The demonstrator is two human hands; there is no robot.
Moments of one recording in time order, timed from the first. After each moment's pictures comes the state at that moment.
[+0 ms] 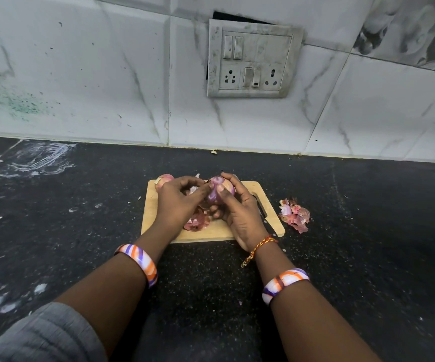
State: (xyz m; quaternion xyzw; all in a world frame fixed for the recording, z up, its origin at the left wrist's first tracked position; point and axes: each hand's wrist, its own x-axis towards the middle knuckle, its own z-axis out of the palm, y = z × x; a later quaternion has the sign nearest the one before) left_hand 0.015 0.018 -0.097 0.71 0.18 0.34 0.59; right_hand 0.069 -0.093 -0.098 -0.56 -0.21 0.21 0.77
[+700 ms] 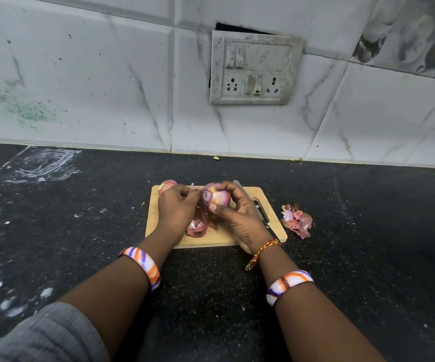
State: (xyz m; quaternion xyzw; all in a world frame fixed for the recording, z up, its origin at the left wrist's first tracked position) left_hand 0.020 0.024 -0.102 0.71 0.27 0.33 0.55; right_hand 0.069 -0.094 -0.097 -0.56 -0.29 0.23 0.74
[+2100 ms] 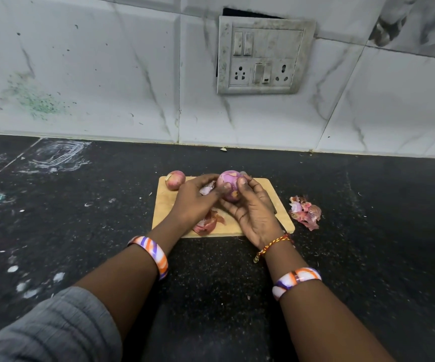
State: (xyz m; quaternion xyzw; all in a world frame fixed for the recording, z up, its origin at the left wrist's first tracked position) left_hand 0.016 0.018 -0.102 0.76 0.11 0.26 0.59; right_hand 0.073 -0.095 -0.095 -0.39 -0.08 0.29 0.87
